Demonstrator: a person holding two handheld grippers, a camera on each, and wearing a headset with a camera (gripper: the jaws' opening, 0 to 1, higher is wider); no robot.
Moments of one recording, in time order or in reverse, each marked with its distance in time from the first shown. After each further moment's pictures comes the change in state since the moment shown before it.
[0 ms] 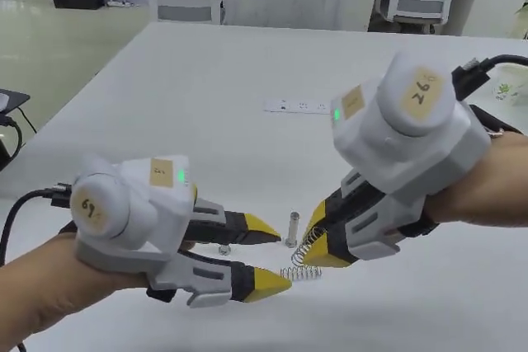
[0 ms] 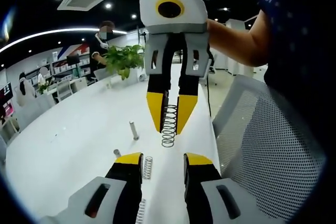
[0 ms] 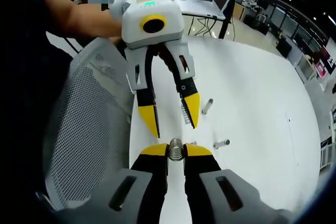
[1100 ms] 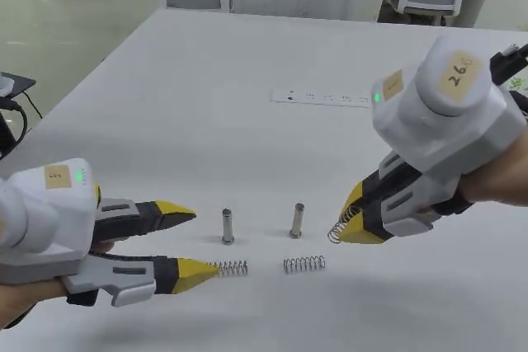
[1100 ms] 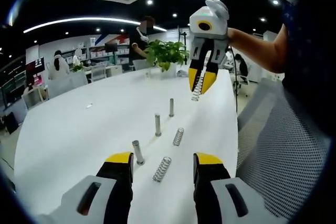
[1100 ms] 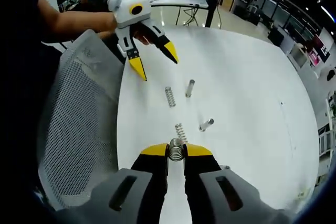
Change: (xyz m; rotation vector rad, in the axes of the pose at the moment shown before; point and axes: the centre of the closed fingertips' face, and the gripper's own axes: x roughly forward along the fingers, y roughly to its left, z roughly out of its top) left arm -0.062 0.035 -0.056 -0.196 -0.005 0.273; right arm -0.012 -0.031 -0.033 0.067 0.050 -0.054
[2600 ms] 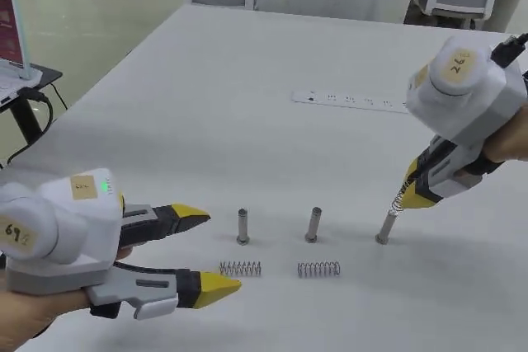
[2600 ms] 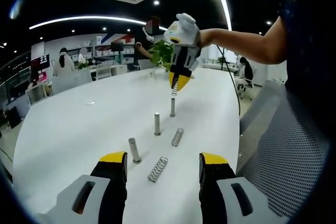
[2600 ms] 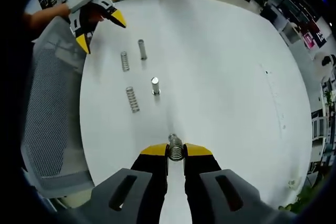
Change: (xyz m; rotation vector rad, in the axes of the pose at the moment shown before) left arm 0.005 -0.004 -0.004 -0.028 -0.005 0.032; right arm 0.007 -0.088 -0.061 0.053 0.219 -0.063
